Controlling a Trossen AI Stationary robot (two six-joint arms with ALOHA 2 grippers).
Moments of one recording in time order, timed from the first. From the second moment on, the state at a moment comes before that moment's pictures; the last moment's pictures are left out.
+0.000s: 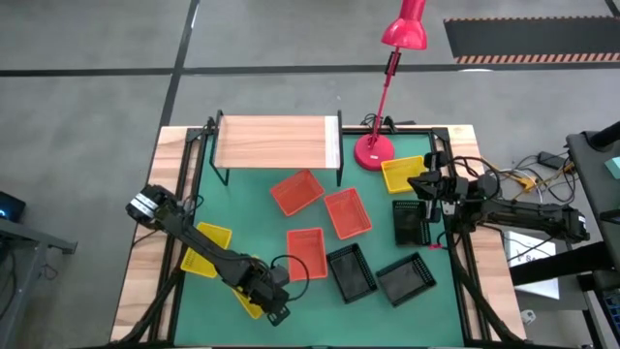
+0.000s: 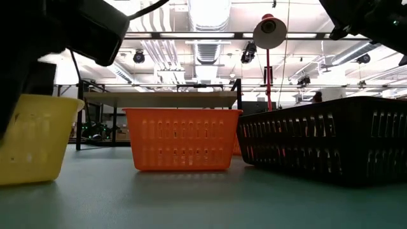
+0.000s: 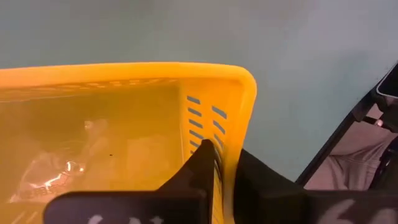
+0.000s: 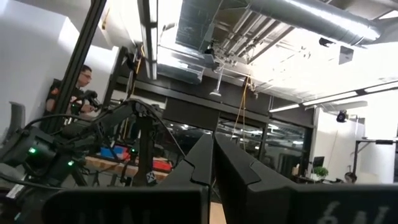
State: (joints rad) left arm -0.60 1.81 1.18 -0.50 0.10 -1.31; right arm -0.29 0.37 0.03 0.86 -0.25 -0.16
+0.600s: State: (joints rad) left arm -0.57 1.72 1.73 -1.24 -0.09 -0.62; right arm -0.29 0.37 0.03 0.84 -0.25 -0.18
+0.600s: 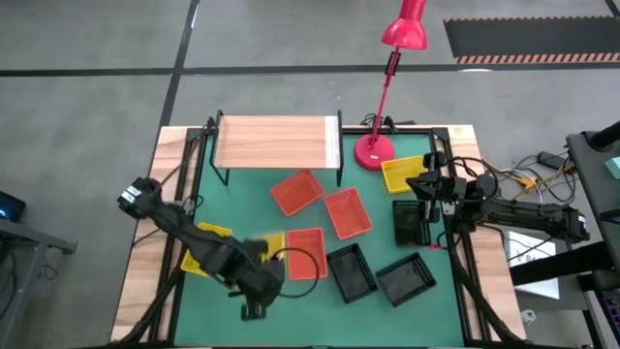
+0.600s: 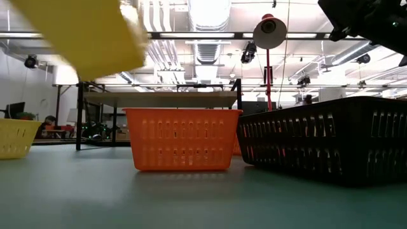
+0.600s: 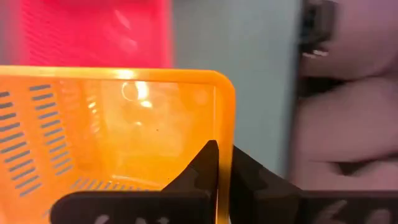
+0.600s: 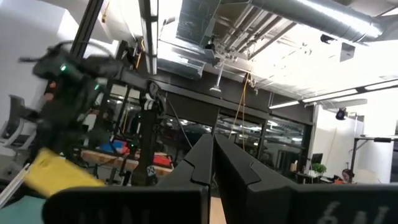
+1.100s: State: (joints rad) left arm -0.05 1.56 1.71 -1.51 -0.46 0.20; right arm -0.29 0.37 0.03 0.84 -0.24 -0.18
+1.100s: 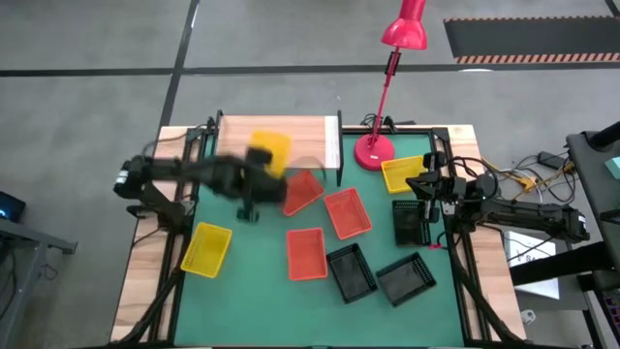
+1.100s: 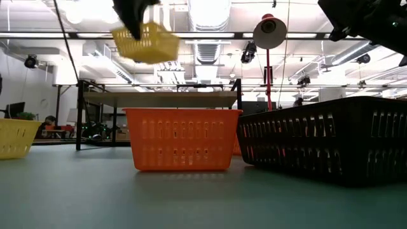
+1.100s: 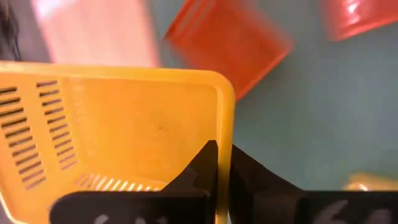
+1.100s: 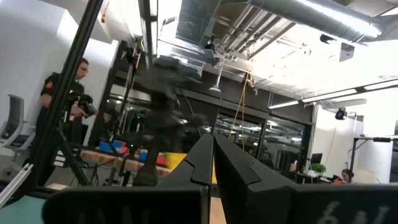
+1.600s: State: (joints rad) left arm 0.47 1.30 1.31 -1.27 -0.25 0.52; right arm -0.29 0.37 0.03 0.82 -0.24 -0.18
